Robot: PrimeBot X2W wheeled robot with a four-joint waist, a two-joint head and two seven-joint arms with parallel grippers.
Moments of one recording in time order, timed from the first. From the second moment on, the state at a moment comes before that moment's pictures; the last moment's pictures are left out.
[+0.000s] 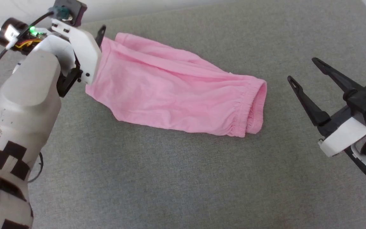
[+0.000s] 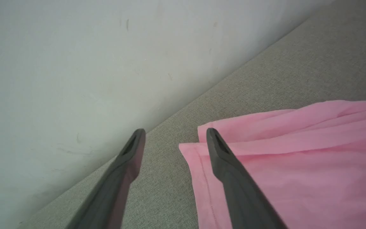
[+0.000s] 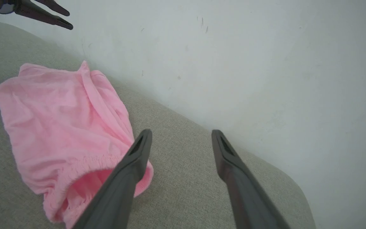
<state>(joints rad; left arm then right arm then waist) -1.19 0.39 -0.85 1.01 -0.54 -0.12 -0.01 -0.51 -0.60 0.48 0.15 0.33 0.13 -0.20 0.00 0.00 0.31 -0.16</state>
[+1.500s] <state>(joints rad) -1.21 0.58 -1.23 0.74 -0.99 -0.12 0.65 -0.81 -0.52 0.65 0.10 0.80 0.13 0.55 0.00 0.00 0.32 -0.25</state>
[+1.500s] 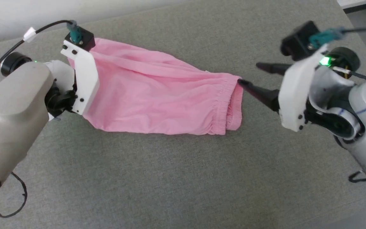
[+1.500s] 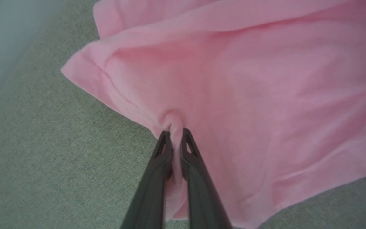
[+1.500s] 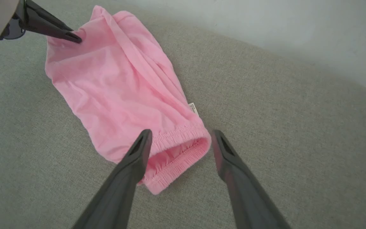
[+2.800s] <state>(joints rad) -1.24 0.54 -1.27 0.75 -1.09 -0.12 0.45 -0.80 -0.30 0.58 0.50 0.84 0.13 0.77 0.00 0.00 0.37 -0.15</state>
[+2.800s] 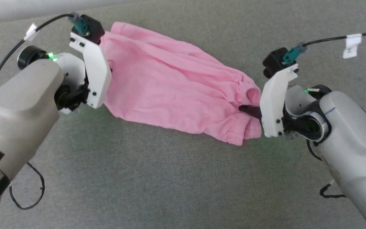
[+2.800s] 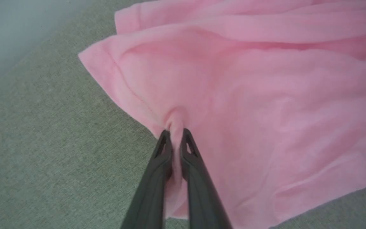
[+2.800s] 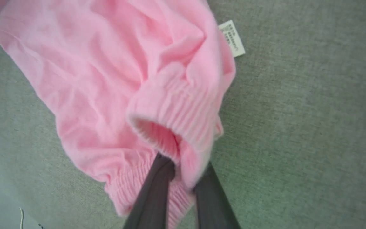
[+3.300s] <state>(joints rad) -0.98 0.68 -1.27 0.49 -1.09 -0.12 0.32 -0.53 -0.56 0.59 0.18 1.03 0.13 0.70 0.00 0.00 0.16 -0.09</state>
